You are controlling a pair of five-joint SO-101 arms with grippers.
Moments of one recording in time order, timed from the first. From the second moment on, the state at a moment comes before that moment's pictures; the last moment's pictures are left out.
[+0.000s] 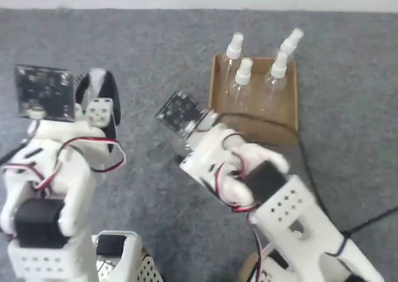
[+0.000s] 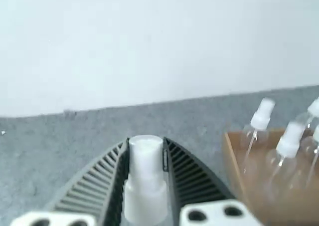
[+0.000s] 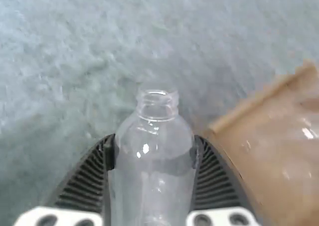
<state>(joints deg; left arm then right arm) -4.3 -57.0 17.5 71.0 1.2 -45.8 -41.7 37.3 57.5 12.2</state>
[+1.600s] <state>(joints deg) -1.1 -56.4 35.2 50.2 15.8 -57.1 -47.6 73.2 11.4 8.0</state>
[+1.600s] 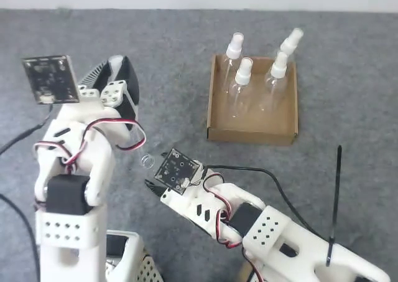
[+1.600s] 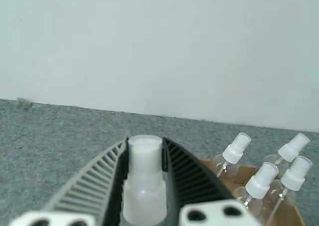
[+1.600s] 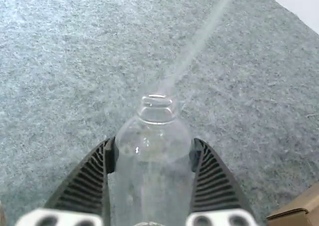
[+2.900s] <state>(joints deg) 9.2 -67.5 54.9 58.9 10.8 -53.4 -47.6 73.6 12.1 3.1</state>
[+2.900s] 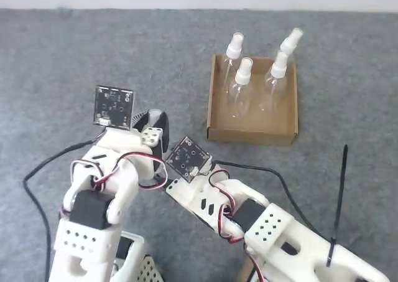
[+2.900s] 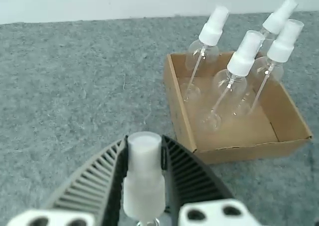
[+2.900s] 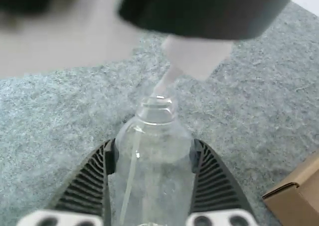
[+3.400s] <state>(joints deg) 9.9 -68.2 56.4 57.6 10.9 -49.0 -47.4 80.3 -8.3 -3.0</state>
